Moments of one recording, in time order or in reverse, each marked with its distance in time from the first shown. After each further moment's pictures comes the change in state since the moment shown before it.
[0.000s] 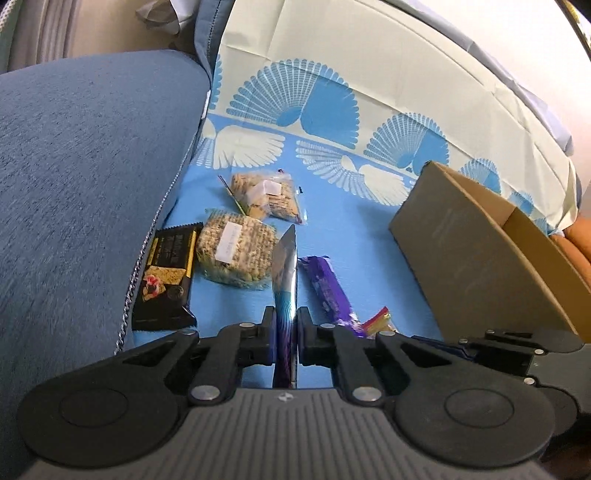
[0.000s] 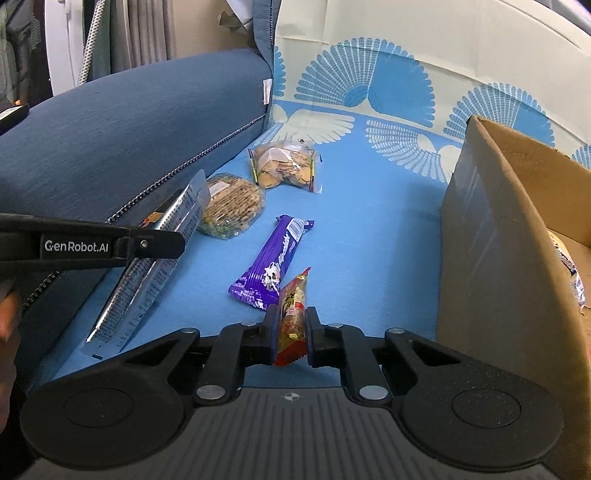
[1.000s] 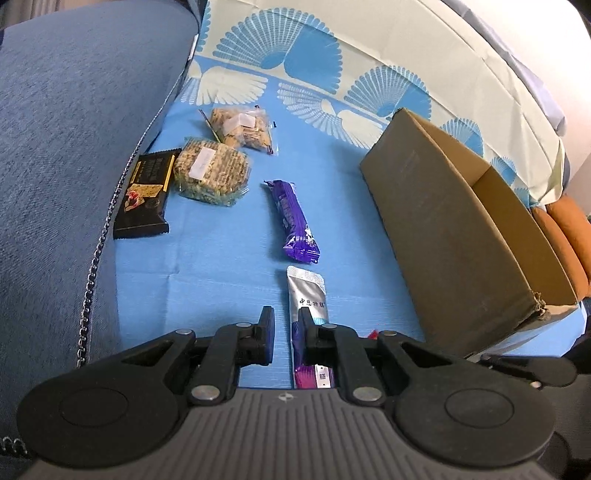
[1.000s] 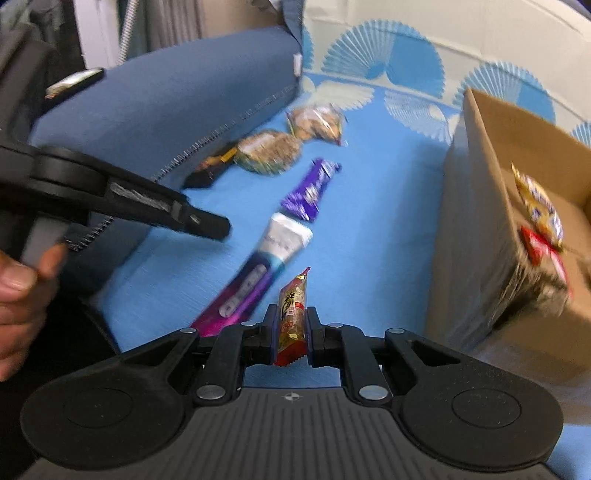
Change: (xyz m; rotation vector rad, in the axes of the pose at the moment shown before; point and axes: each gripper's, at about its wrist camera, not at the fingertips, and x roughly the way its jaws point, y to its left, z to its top) left arm -0.028 -0.017 -0.025 -0.048 0.190 -0.049; right arm -0.069 0.013 -0.044 -0.002 0.112 0.067
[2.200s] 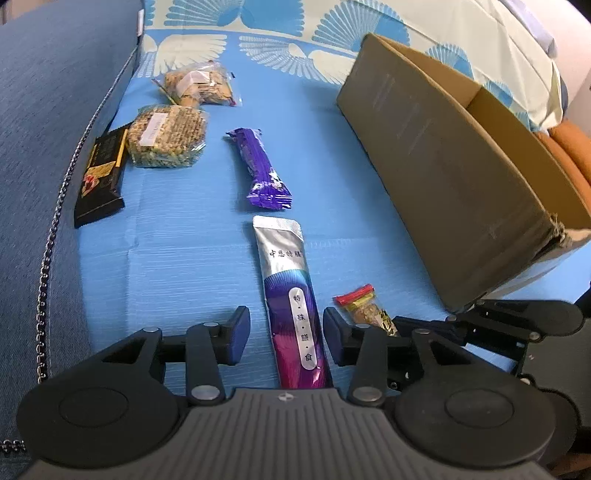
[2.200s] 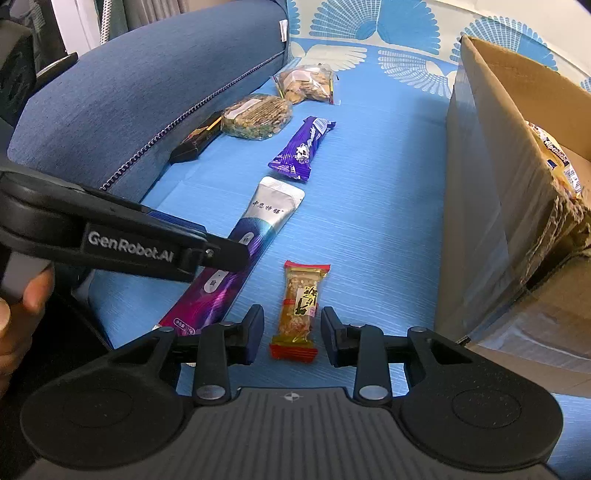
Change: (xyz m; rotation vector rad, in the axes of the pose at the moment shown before) left arm 0.031 -0.038 -0.015 0.187 0.157 0.056; right arm 0.021 -0.013 -0.007 0.060 0.080 0.039
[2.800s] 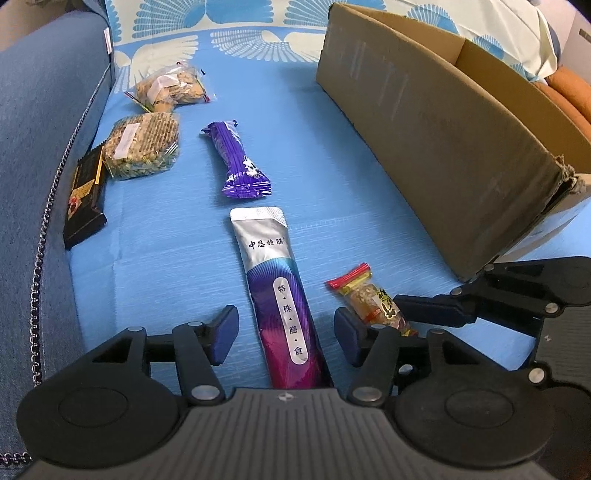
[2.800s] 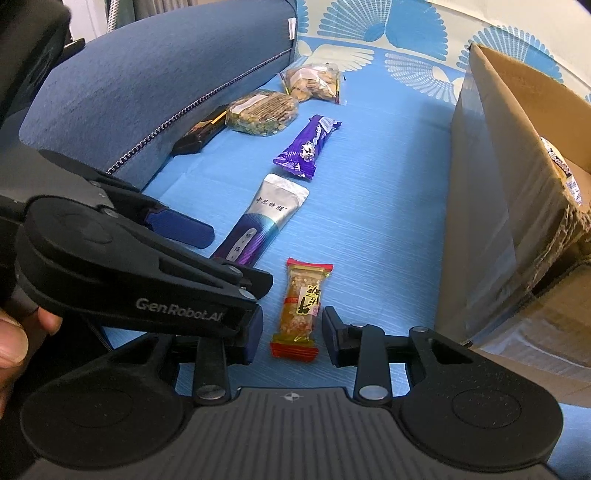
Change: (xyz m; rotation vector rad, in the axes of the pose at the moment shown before) left arm 0.012 -0.023 -0.003 0.134 0.031 0.075; right arm 0.003 0.007 -0.001 -0.047 0.002 -0.019
